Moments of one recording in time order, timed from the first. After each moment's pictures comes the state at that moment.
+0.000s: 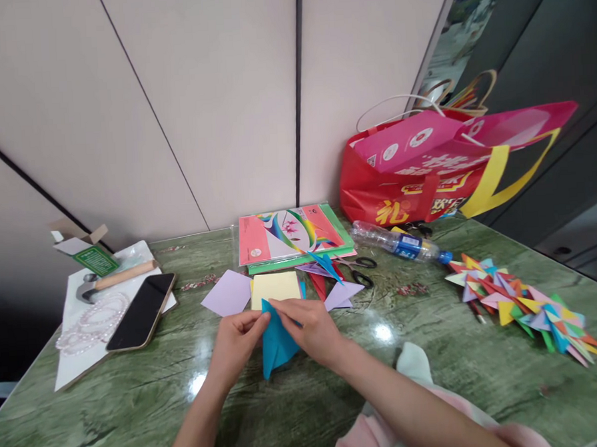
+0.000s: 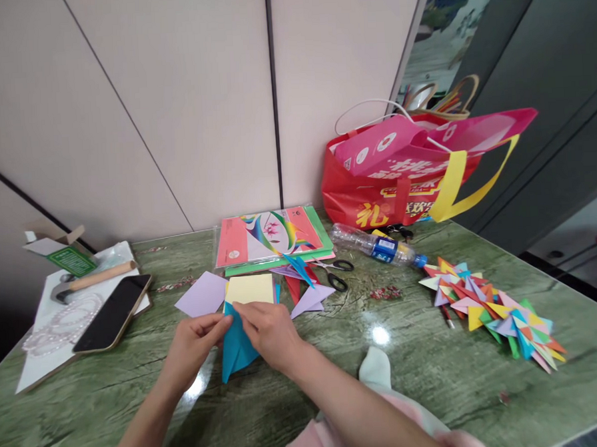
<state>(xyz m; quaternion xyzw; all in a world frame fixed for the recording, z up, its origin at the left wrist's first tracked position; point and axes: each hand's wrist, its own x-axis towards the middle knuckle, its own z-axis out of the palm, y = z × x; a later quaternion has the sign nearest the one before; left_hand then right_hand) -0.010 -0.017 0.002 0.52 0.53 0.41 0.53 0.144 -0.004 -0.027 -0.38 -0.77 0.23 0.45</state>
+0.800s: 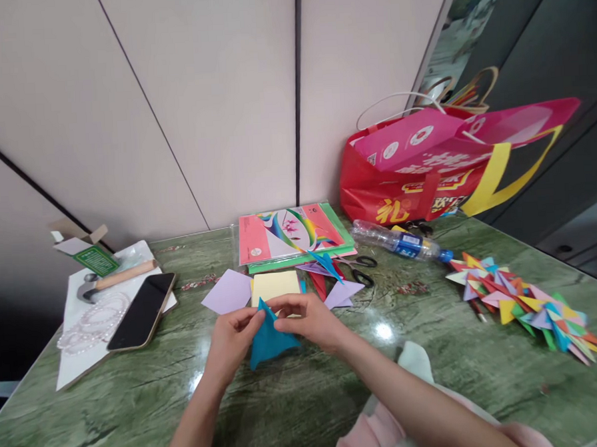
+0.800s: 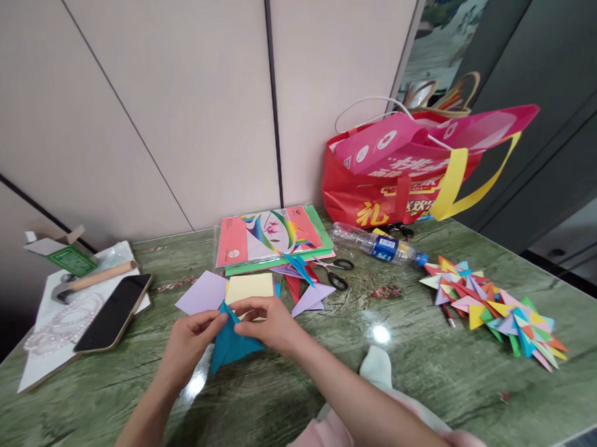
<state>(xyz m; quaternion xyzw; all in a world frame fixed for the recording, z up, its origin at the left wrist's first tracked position) -0.019 -0.013 -0.002 0.54 0.55 0.40 0.49 0.148 0.004 -0.020 -0.36 -0.55 0.62 0.42</state>
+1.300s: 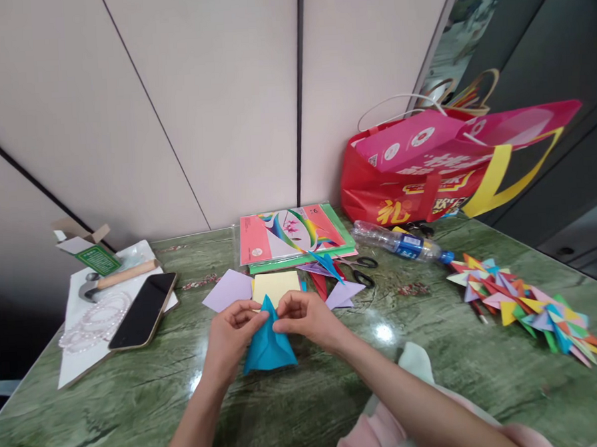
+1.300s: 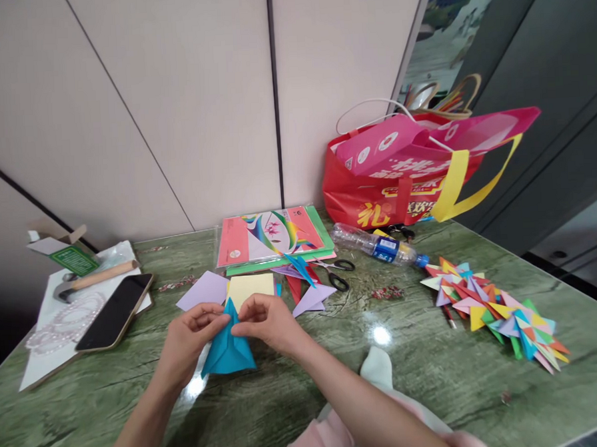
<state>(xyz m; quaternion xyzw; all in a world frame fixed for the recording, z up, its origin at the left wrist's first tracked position) -0.018 -0.011 -0.004 0.45 0.54 0.47 0.53 0.143 0.002 -0.017 -0.34 -0.48 0.68 0.44</state>
